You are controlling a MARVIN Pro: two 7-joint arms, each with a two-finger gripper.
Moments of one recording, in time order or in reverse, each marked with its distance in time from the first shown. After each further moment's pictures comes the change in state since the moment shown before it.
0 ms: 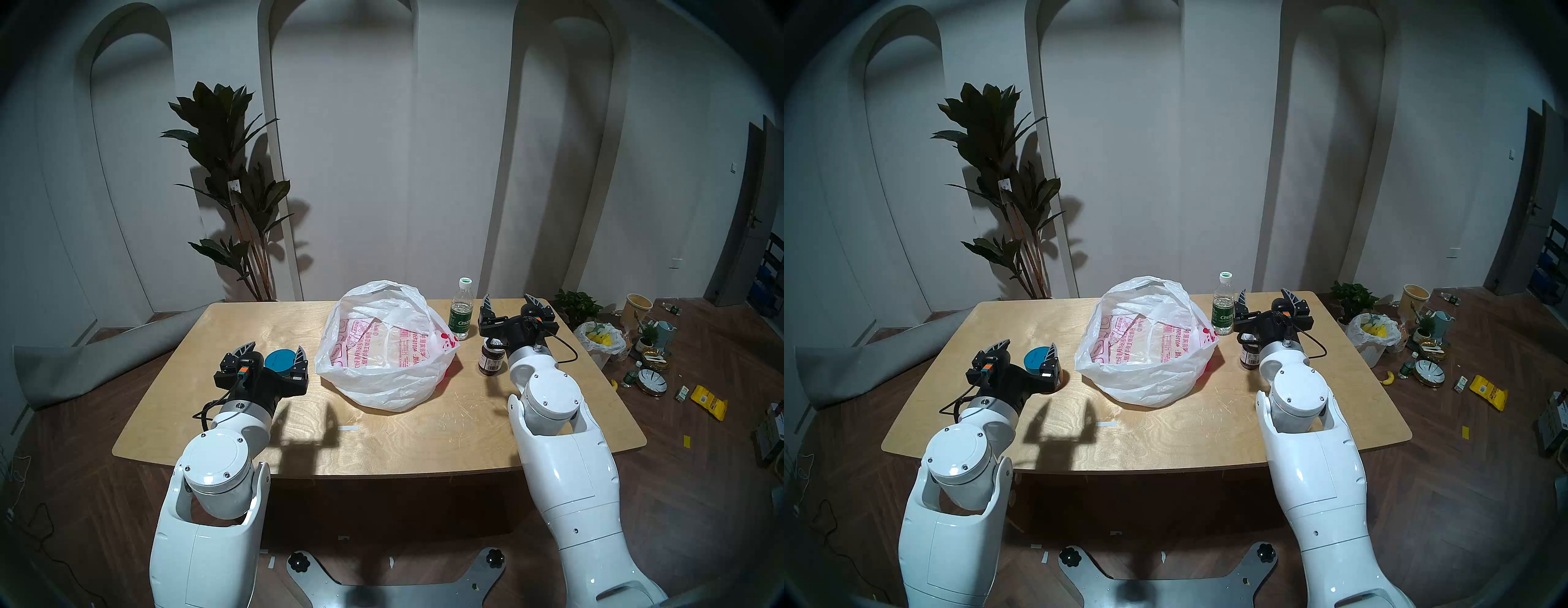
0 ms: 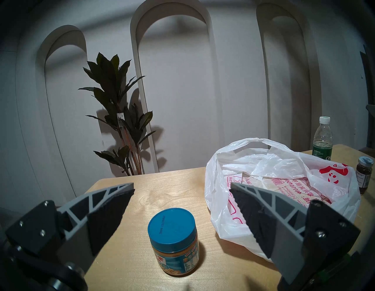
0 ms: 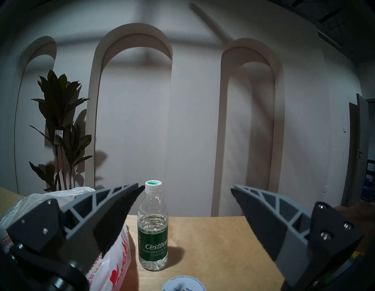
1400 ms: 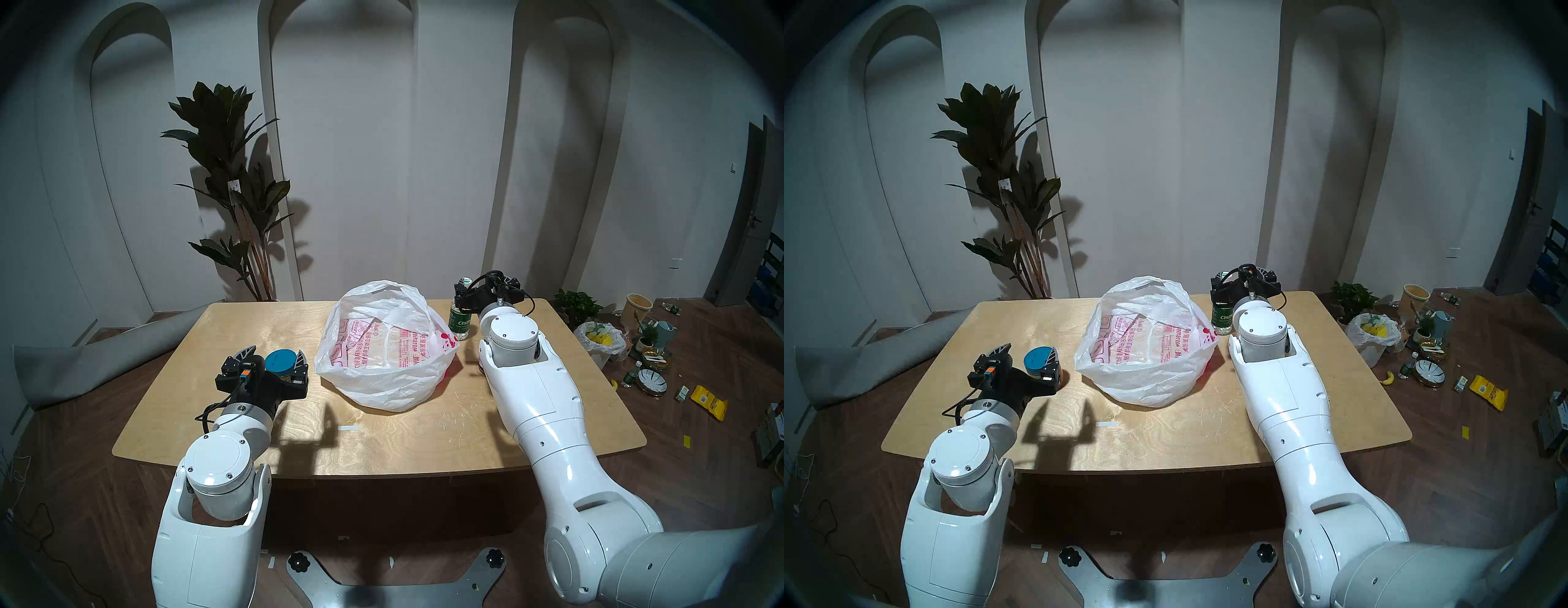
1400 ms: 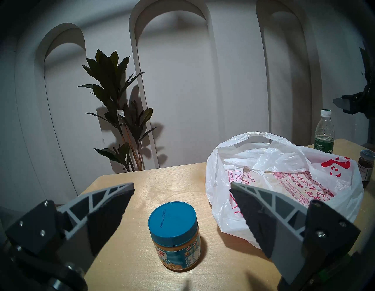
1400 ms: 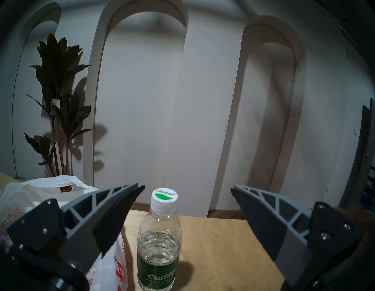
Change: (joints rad) left arm -0.002 -0.001 -0.001 0.020 0.012 0.000 0.000; right arm 0.379 -0.035 -0.062 0.428 -0.075 0.147 -0.025
